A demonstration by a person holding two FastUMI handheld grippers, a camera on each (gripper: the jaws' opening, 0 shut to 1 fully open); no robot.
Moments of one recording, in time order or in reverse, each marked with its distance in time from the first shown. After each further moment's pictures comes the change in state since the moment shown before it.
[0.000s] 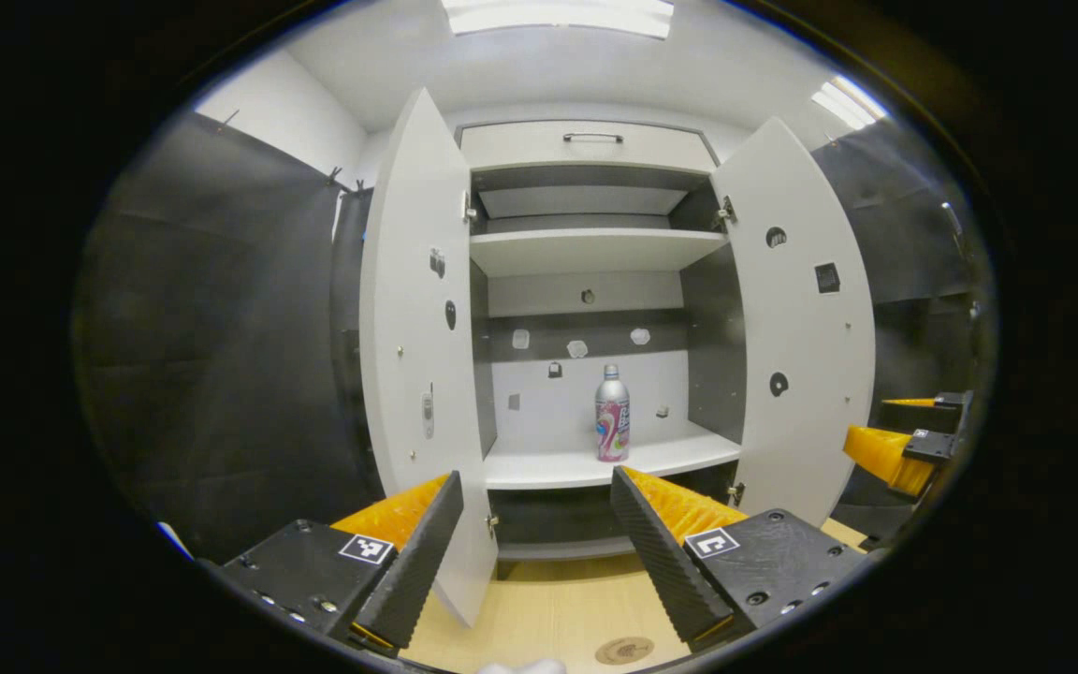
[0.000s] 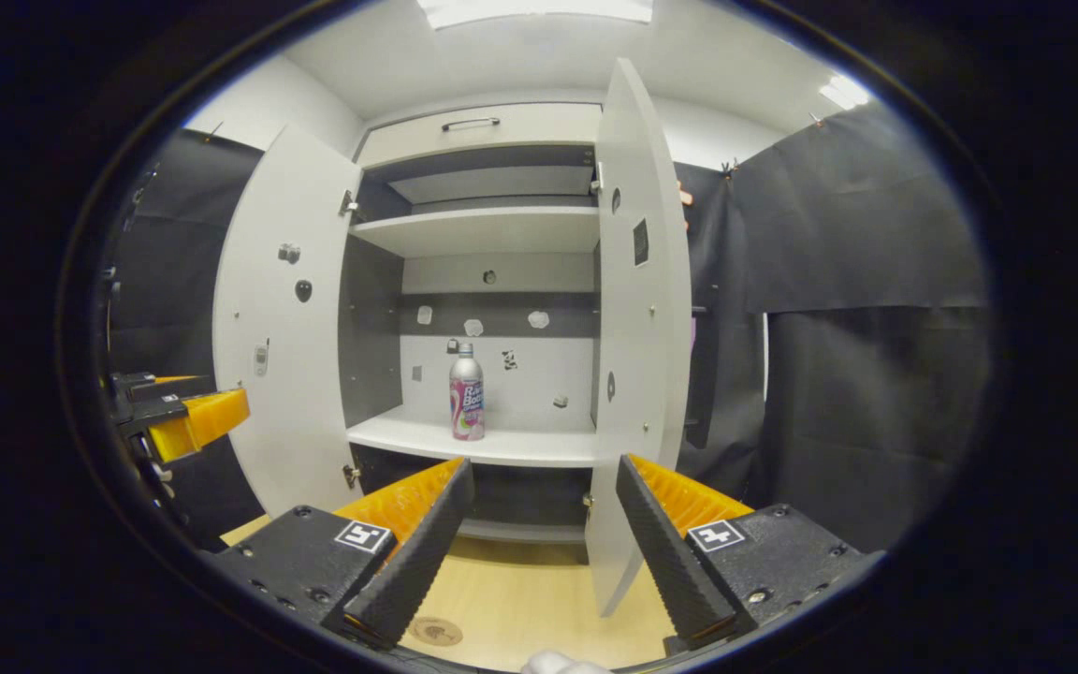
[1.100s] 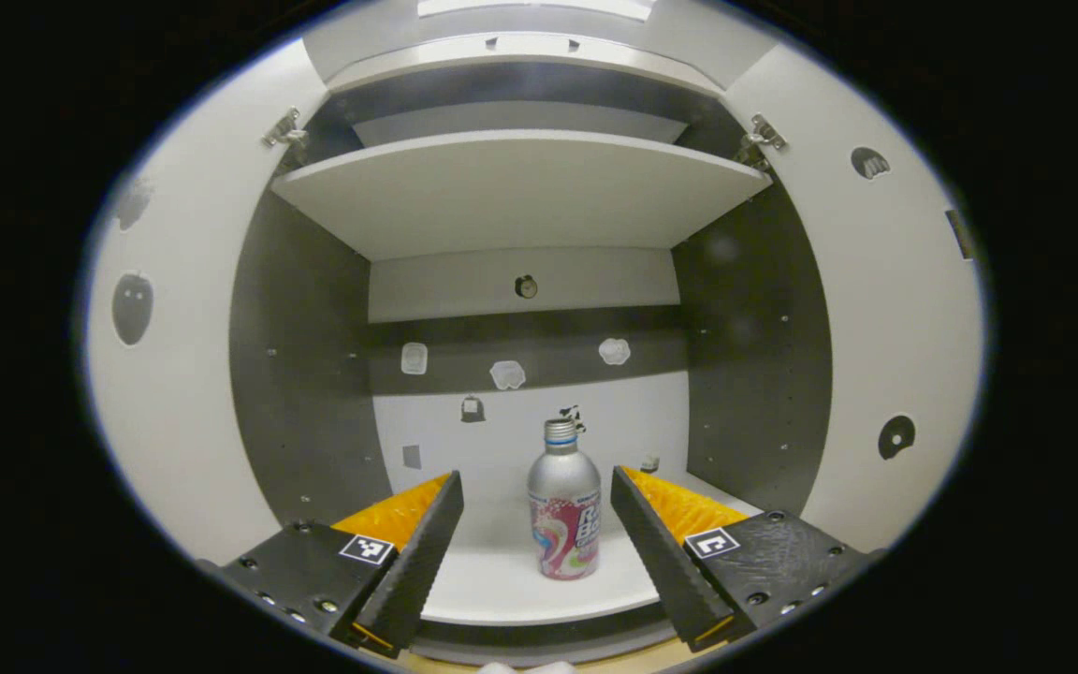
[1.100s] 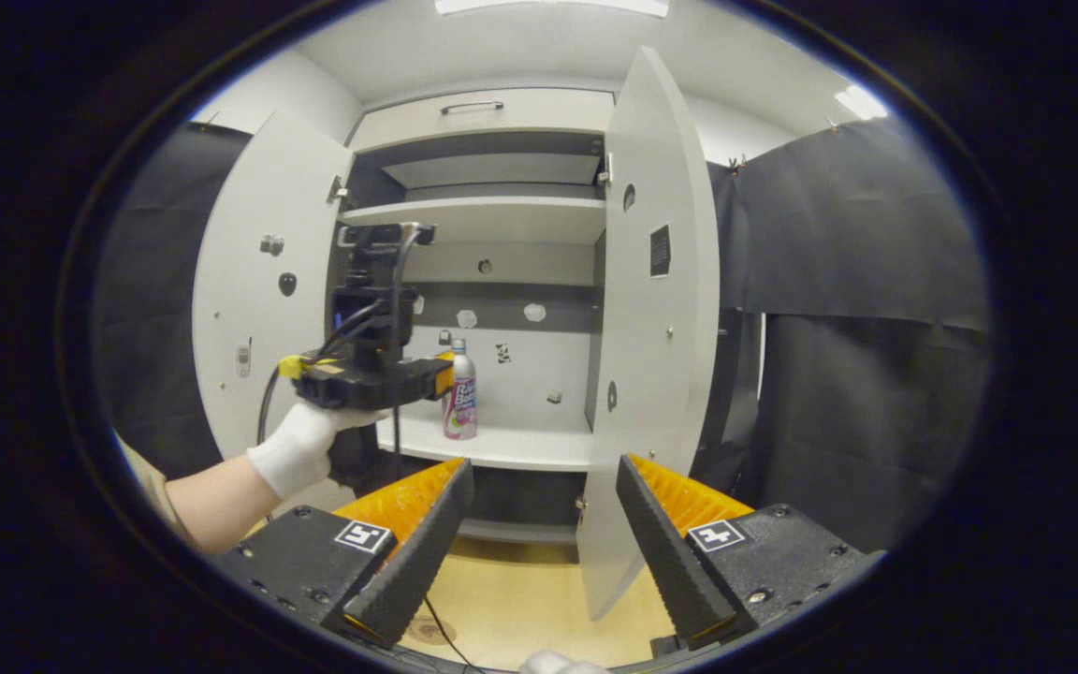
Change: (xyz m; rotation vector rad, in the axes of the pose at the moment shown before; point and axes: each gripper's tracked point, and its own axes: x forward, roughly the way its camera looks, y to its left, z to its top) left arm 0.318 -0.105 0.018 0.006 -0.030 -0.138; right arm 0.014 -0.003 0.018 -0.042 0.061 -0.026
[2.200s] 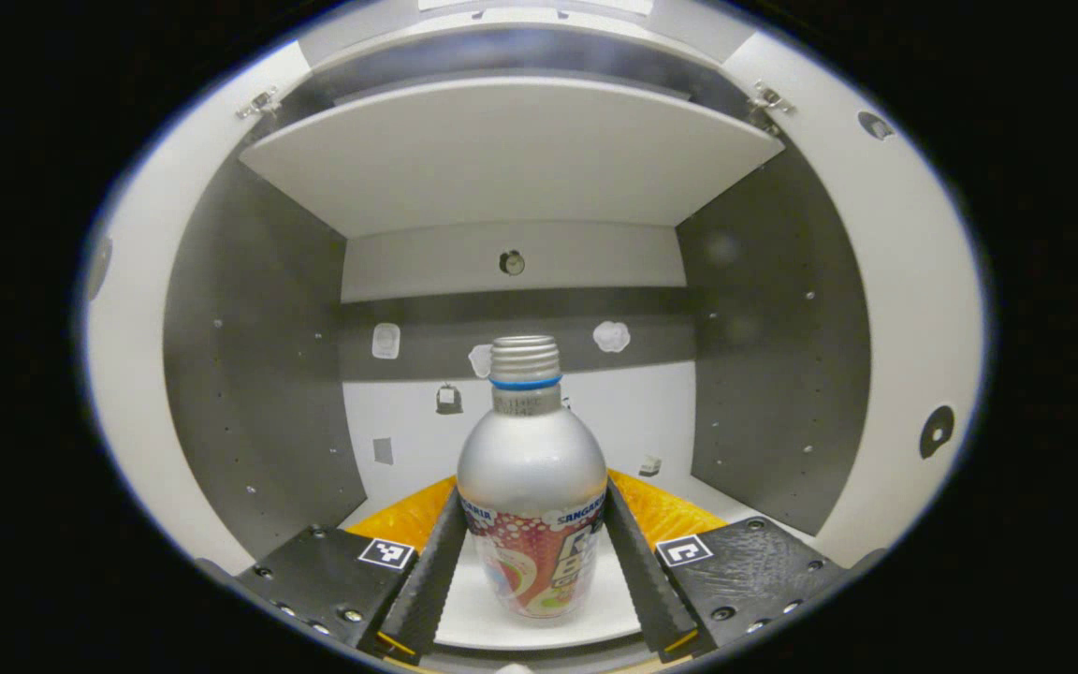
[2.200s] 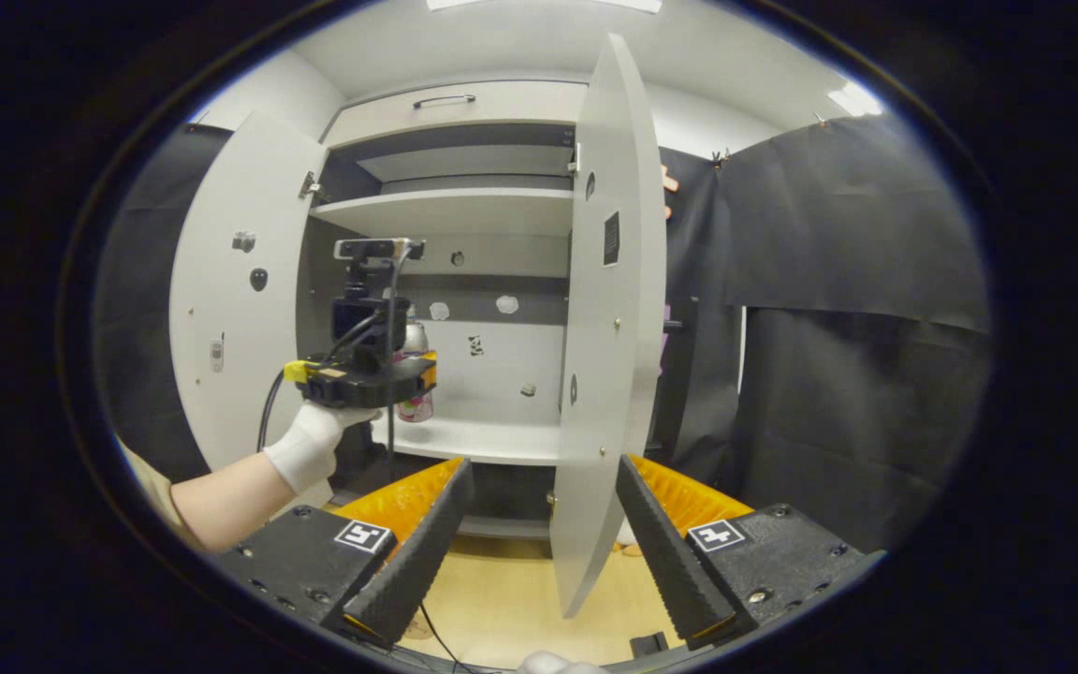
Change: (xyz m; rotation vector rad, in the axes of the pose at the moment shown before) left arm 0.002 -0.016 -0.002 -0.006 -0.032 -0.010; right arm 0.004 -0.037 -0.009 0.015 0.019 -0.048
